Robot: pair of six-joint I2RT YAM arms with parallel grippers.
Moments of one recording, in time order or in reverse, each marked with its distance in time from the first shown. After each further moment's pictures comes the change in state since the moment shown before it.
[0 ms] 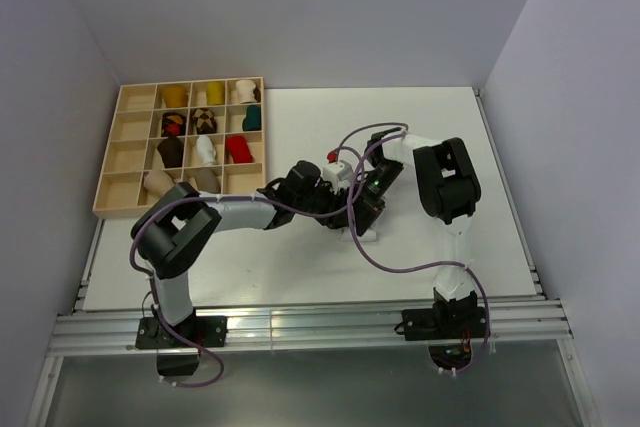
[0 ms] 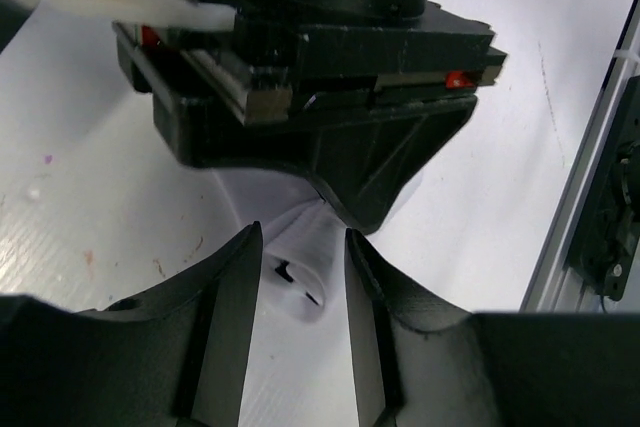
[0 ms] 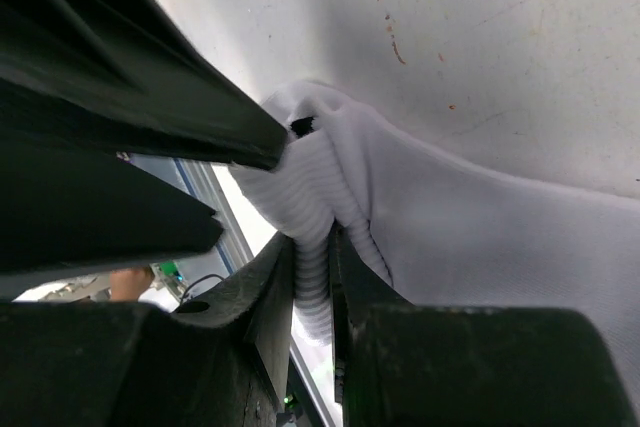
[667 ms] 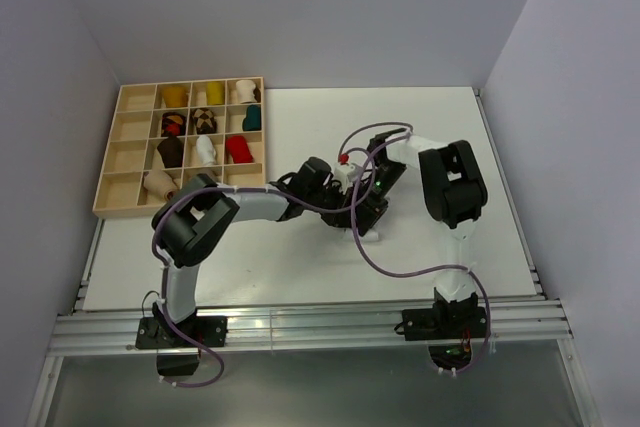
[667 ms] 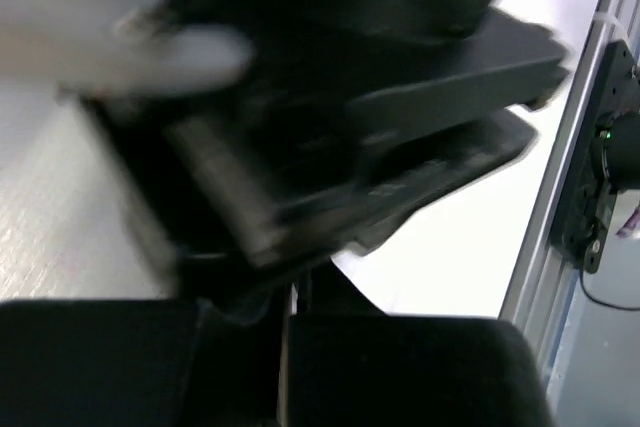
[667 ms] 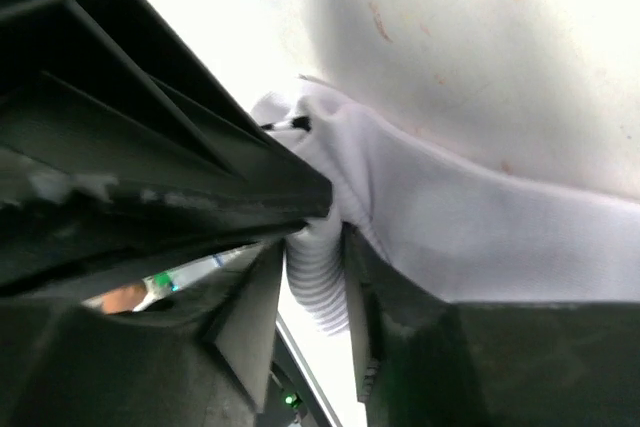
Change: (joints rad) left arm 0.003 0.149 0.140 -0.082 0.143 0.024; right arm -0.001 -0.047 -0.039 0.047 0.034 0.055
